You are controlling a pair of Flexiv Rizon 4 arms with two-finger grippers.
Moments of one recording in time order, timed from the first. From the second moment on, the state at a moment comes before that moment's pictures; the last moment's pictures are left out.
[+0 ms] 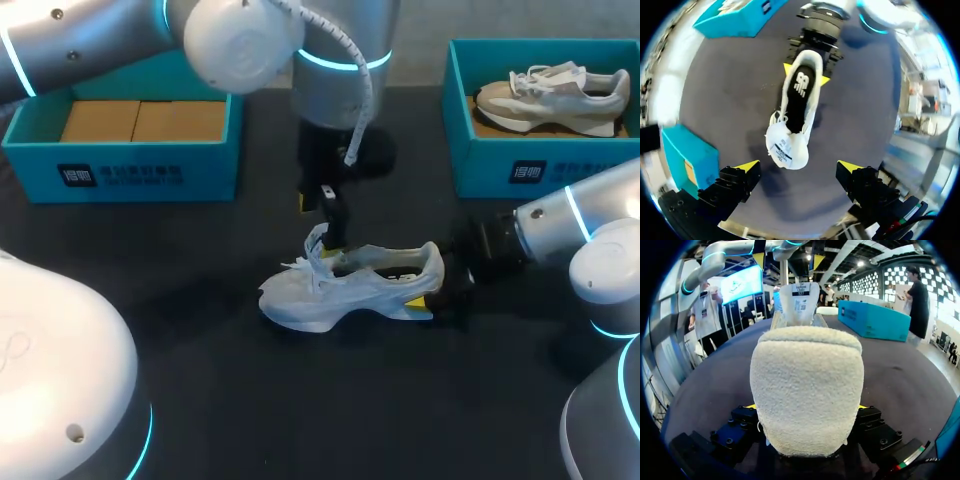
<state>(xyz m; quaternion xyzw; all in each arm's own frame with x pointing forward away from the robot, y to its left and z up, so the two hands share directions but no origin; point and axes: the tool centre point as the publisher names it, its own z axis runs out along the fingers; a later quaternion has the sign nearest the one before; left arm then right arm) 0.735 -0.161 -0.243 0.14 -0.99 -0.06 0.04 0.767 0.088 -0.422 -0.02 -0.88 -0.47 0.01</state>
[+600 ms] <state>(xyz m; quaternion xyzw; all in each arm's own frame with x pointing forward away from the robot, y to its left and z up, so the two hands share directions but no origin) 0.720 -0.180 -0.240 -0.05 -1.00 -0.03 0.03 0.767 0.088 -0.422 -0.02 -0.88 -0.47 0.01</state>
